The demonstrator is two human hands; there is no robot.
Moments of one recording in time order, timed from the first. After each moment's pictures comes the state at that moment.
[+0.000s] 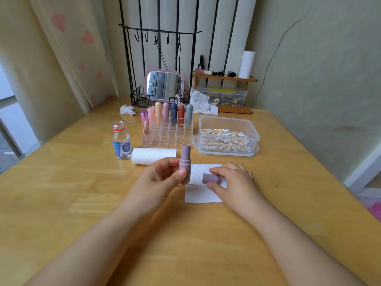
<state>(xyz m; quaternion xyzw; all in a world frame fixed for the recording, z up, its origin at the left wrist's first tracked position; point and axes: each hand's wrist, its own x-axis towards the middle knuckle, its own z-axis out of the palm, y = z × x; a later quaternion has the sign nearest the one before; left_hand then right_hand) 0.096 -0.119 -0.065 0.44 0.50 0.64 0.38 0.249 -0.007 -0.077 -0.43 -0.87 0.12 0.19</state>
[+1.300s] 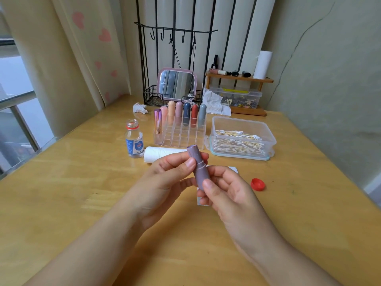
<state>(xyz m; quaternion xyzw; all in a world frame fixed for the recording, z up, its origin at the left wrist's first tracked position) 0.088 -0.132 -0.048 0.45 0.34 0.66 0.49 0.231 -0.084 -0.052 -0.22 -0.63 0.64 0.37</state>
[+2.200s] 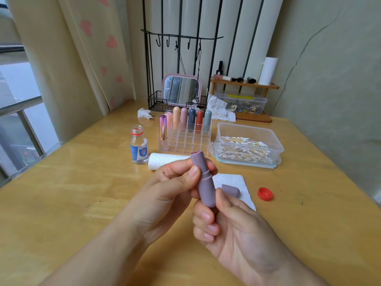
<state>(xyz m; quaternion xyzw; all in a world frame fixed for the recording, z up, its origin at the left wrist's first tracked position) 0.090 -0.139 -0.040 0.45 0.29 0.66 0.52 0.229 -0.087 -0.054 -0.02 -0.36 0.91 0.20</state>
